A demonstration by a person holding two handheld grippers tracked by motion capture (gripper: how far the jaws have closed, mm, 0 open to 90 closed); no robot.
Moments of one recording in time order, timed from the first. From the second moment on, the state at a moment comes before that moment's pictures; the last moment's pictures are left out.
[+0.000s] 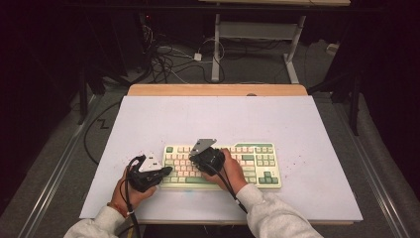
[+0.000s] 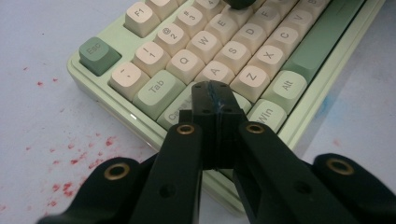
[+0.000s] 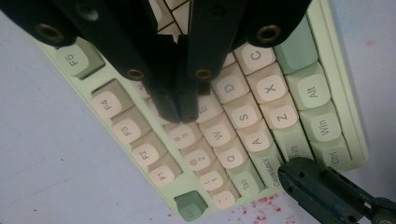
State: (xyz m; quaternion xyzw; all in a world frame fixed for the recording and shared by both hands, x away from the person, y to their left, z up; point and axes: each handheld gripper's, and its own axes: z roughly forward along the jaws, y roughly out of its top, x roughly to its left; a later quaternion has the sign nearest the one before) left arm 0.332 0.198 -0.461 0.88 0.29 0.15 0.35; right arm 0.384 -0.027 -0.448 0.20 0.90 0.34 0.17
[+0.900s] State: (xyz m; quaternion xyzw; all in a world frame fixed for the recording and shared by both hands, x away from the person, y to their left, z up) left arm 0.332 0.198 -0.461 0.88 0.29 0.15 0.35; right arm 0.369 -0.055 -0.419 0.20 0.87 0.42 0.17
